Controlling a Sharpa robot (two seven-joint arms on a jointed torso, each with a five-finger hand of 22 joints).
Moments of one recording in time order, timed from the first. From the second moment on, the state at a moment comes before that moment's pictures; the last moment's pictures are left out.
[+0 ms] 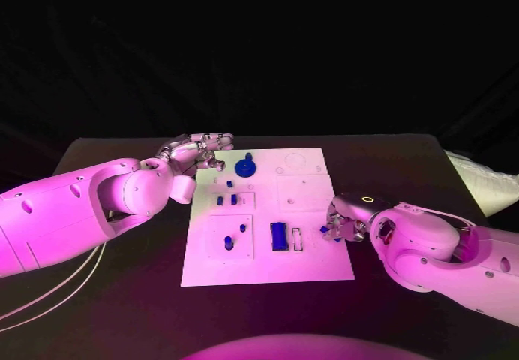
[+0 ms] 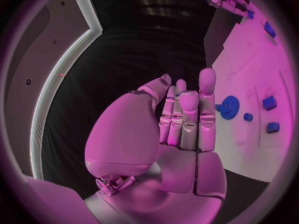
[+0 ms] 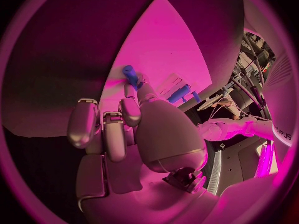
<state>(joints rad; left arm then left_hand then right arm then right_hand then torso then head) 1.21 -0.85 -0.02 1.50 0.13 -0.21 0.19 1.39 -0.14 0.38 0.03 0.10 1.05 0.16 0.14 0.07 1.12 0.09 0.32 0.15 1.26 0.01 1.15 0.68 0.16 1.25 0.11 0.54 1.09 1.03 -1.02 -0.04 1.87 -1.73 -0.14 -0.58 1.46 0.05 -0.10 0.04 0.06 1.11 0.07 0.23 0.20 1.38 0.00 1.12 1.21 1.47 -0.06 1.51 1.31 0.10 1.36 0.04 1.34 1.10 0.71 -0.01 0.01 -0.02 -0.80</state>
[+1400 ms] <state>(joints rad) 1.21 -0.84 -0.02 1.49 0.13 -0.20 0.19 1.40 -0.14 0.37 0.03 0.10 1.05 0.16 0.14 0.07 1.12 0.09 0.33 0.15 1.26 0.01 1.15 0.68 0.16 1.25 0.11 0.54 1.09 1.02 -0.99 -0.05 1.91 -1.37 -0.41 -0.58 1.29 -0.03 0.21 0.14 0.40 1.14 0.07 0.18 0.20 1.41 0.00 1.15 1.26 1.46 -0.08 1.52 1.31 0.10 1.38 0.03 1.35 1.15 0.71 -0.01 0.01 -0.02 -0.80</state>
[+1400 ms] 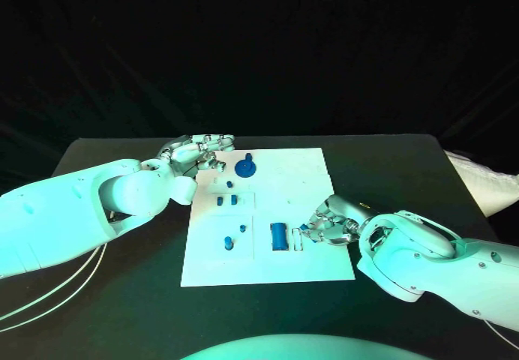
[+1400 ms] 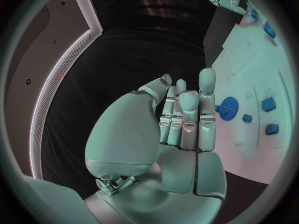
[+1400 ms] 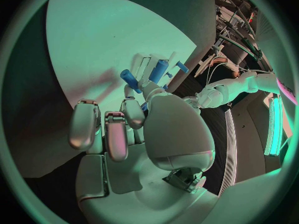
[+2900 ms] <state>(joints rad) 1.21 -0.84 -0.02 1.50 0.12 -0.20 0.19 1.40 -0.14 0.37 0.03 0.10 1.04 0.16 0.14 0.07 1.12 0.09 0.33 0.15 1.26 0.01 1.15 0.68 0.16 1.25 0.11 0.53 1.08 1.02 -0.94 -0.05 1.88 -1.37 -0.33 -0.59 1.08 -0.09 0.10 0.29 0.39 1.21 0.04 0.22 0.26 1.47 -0.04 1.25 1.31 1.47 -0.09 1.53 1.31 0.10 1.39 0.02 1.36 1.17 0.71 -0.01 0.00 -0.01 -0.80</state>
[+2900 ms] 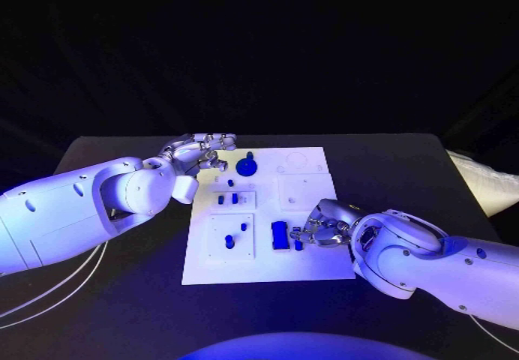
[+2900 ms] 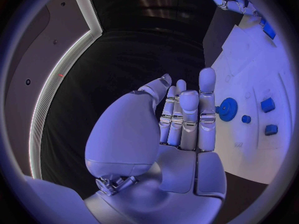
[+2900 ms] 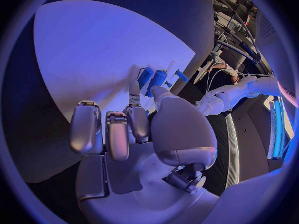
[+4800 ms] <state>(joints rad) 1.21 -0.84 -0.02 1.49 0.12 -0.19 0.17 1.40 -0.14 0.37 0.03 0.10 1.04 0.16 0.14 0.07 1.11 0.09 0.33 0.15 1.26 0.01 1.15 0.68 0.16 1.25 0.11 0.53 1.08 1.02 -0.97 -0.05 1.88 -1.36 -0.25 -0.54 1.22 0.00 -0.04 0.24 0.22 1.20 0.04 0.22 0.28 1.46 -0.04 1.23 1.33 1.47 -0.09 1.53 1.31 0.10 1.39 0.02 1.36 1.18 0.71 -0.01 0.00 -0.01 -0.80</state>
